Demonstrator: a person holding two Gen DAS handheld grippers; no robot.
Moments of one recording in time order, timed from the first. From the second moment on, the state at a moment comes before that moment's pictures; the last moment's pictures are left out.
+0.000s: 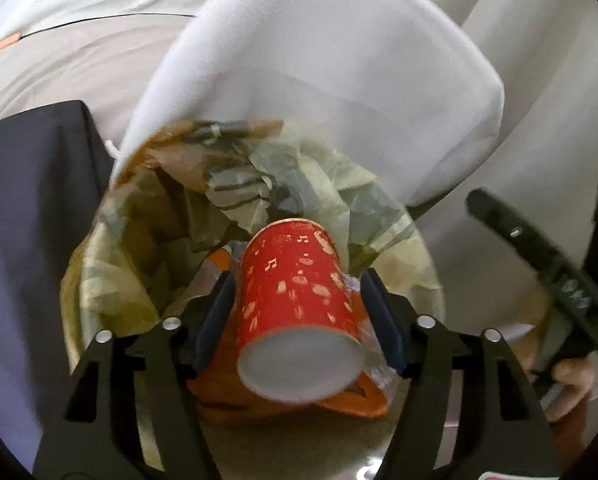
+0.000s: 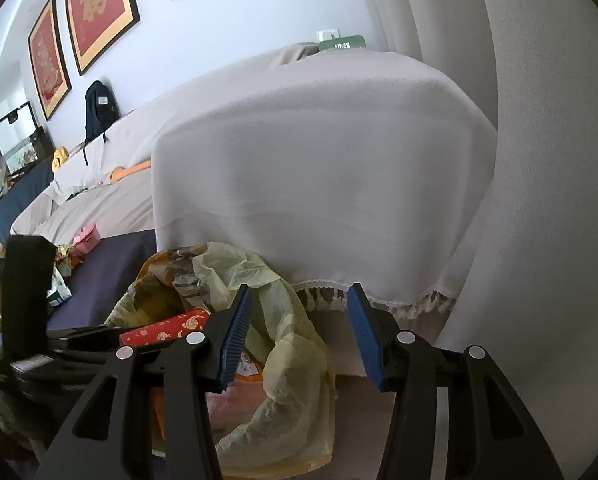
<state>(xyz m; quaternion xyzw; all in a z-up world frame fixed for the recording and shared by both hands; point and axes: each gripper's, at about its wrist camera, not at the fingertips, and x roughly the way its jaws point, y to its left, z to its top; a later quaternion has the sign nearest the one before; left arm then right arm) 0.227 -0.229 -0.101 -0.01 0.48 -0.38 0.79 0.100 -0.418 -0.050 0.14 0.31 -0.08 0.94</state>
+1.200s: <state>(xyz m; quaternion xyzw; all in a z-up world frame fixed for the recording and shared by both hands) 0.225 0.111 -0.029 -0.05 0.37 -0.15 0.91 0.167 -0.203 -0.037 0.06 0.35 0.11 0.93</state>
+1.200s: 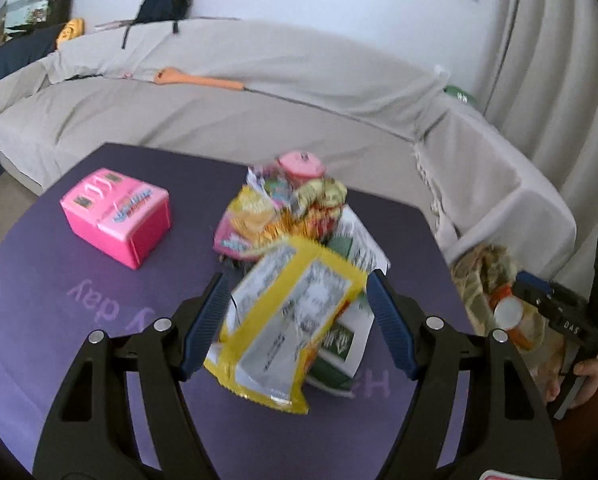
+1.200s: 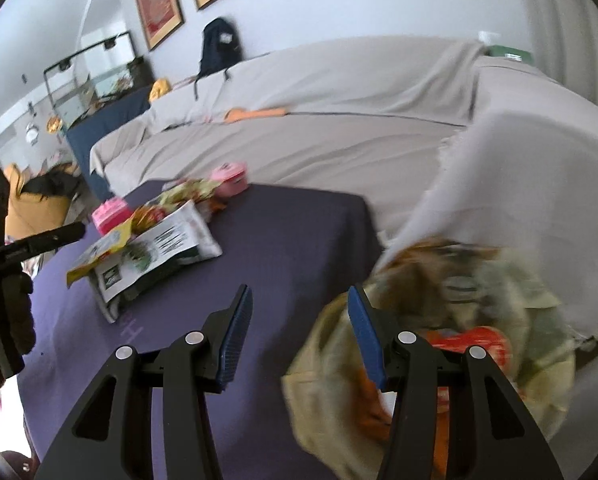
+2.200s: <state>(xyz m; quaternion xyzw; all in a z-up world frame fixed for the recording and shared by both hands) 0.190 0.213 -0.049 -0.11 0.37 -0.11 0.91 0.276 -0.018 -0.070 0.11 0.45 0.14 0.88</state>
